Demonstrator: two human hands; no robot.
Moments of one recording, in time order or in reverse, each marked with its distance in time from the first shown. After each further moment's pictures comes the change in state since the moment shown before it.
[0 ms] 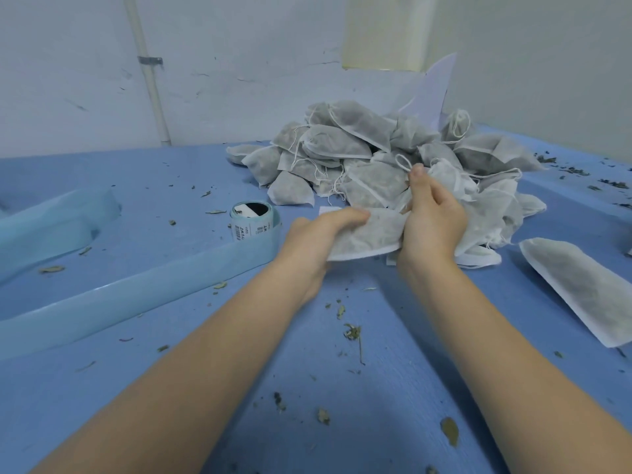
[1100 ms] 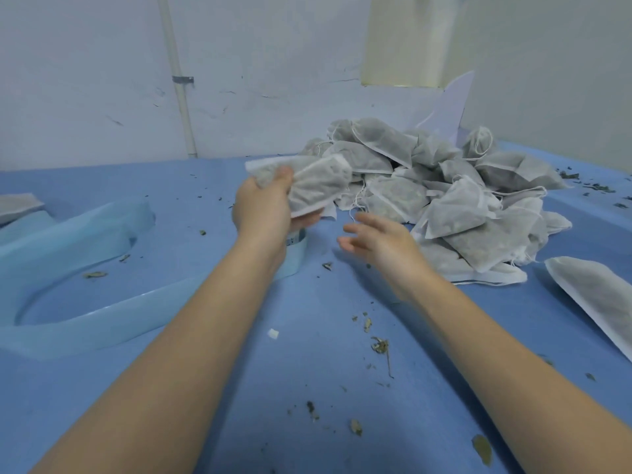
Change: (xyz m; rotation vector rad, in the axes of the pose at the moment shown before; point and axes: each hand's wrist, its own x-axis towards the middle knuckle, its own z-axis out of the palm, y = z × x) left_hand 0.005 0.052 -0.048 -0.042 0.356 0.396; right_hand -0.009 0.030 0.021 -0.255 -0.636 0.264
